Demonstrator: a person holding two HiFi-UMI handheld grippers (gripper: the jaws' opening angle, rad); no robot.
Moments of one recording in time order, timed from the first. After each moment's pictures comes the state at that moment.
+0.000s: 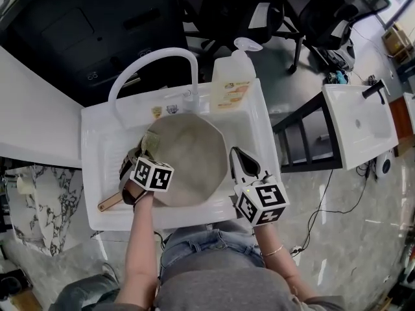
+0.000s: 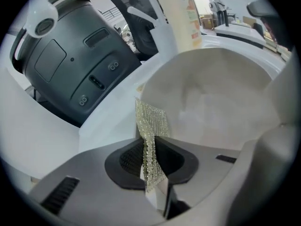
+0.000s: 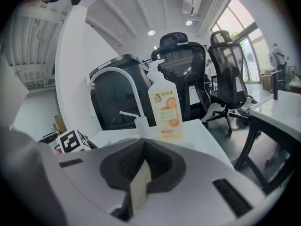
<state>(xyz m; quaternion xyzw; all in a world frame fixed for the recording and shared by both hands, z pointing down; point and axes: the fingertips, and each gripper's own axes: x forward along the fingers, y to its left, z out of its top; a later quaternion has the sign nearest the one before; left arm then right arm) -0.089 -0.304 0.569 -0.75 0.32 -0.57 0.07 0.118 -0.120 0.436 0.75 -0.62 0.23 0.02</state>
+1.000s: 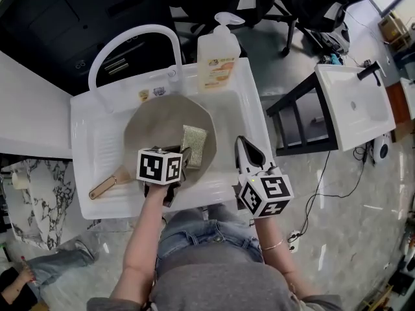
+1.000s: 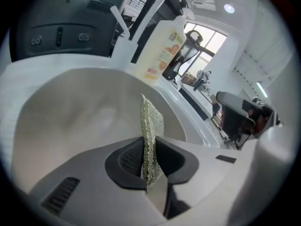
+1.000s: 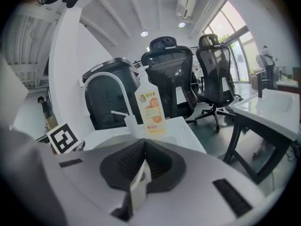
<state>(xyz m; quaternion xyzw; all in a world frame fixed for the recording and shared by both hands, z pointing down) 0.023 -0.148 0.561 -0.85 0.10 -0.40 -0.31 0.139 -0.070 0.441 0.78 -0.58 0.24 0.01</state>
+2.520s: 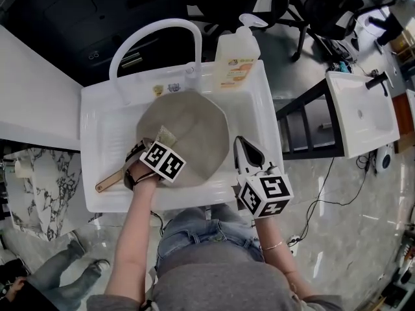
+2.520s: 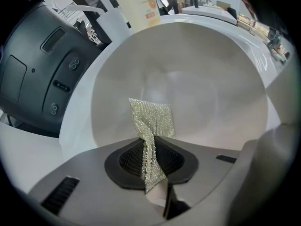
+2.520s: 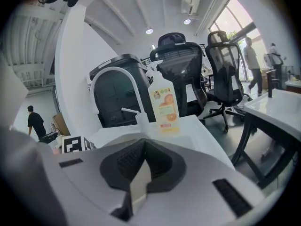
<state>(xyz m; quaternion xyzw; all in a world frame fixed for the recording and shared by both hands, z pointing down) -0.090 -0.241 0.604 -0.72 0.17 -0.67 0.09 0.105 -0.095 0.439 0.76 -0.60 0.24 0.02</state>
